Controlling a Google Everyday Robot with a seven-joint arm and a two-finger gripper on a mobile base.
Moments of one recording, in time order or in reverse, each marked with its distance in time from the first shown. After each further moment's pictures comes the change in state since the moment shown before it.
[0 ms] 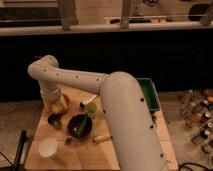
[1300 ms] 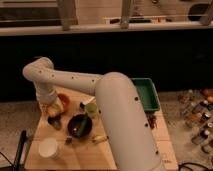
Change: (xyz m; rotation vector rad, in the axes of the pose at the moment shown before) arm -0.013 -0.016 0.006 -0.005 -0.050 -0.080
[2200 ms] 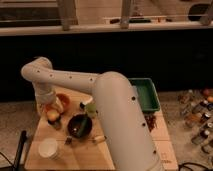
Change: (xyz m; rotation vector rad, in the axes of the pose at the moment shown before) arm -0.001 -0.003 0.001 -0.008 -0.004 -0.015
